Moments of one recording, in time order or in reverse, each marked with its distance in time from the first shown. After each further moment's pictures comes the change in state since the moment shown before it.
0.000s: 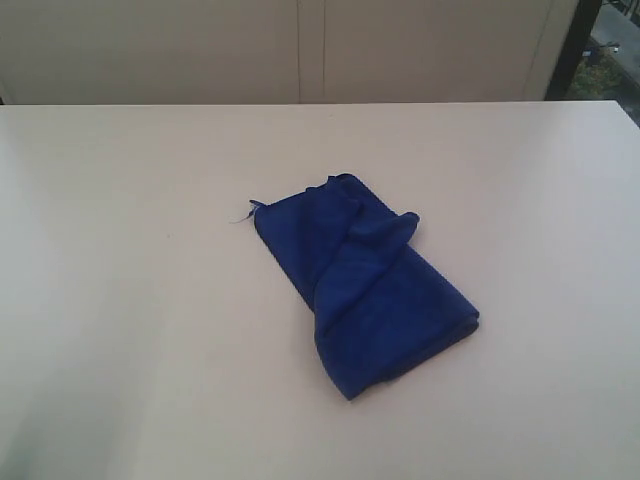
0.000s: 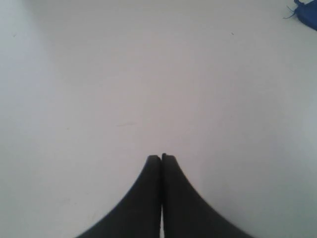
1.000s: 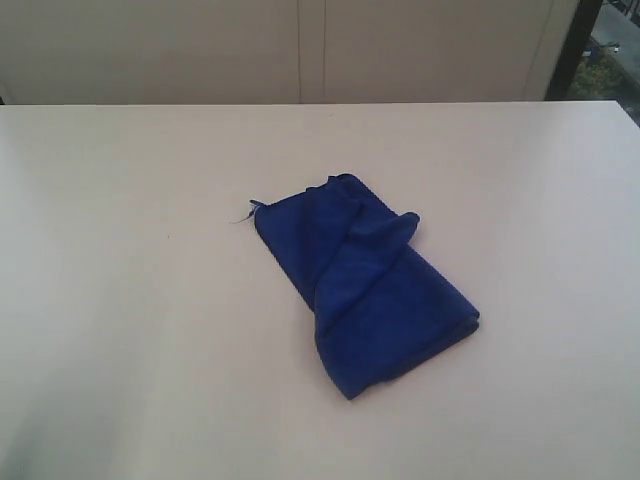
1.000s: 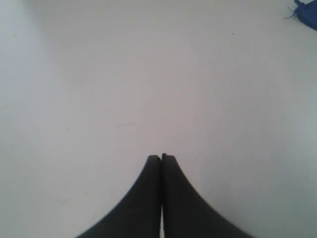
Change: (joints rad) left arm 0.000 0.000 0.000 0.000 0.000 0.000; right arm 0.000 0.355 -0.460 0.000 0.416 -0.067
